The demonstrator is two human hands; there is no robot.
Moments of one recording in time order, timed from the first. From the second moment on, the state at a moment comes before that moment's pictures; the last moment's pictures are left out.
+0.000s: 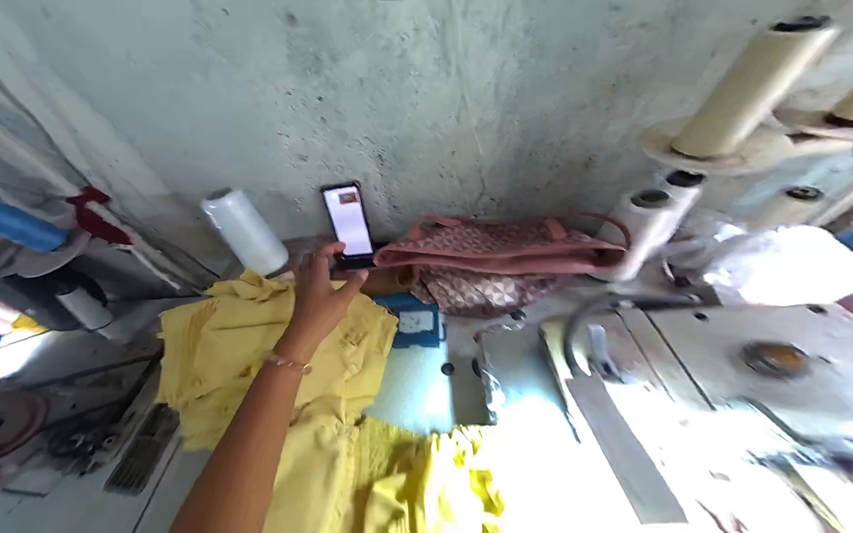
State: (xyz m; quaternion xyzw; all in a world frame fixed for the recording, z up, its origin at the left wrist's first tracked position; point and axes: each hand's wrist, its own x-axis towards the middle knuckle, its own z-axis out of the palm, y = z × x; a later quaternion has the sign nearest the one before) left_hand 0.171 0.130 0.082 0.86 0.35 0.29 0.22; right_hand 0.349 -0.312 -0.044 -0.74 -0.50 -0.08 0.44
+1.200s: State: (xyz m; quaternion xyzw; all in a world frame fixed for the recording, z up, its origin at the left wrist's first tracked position) left_hand 0.159 -0.125 -0.033 0.79 0.19 0.37 0.44; right_hand 0.278 -0.315 -0.060 -0.45 -0.08 0.51 0.73
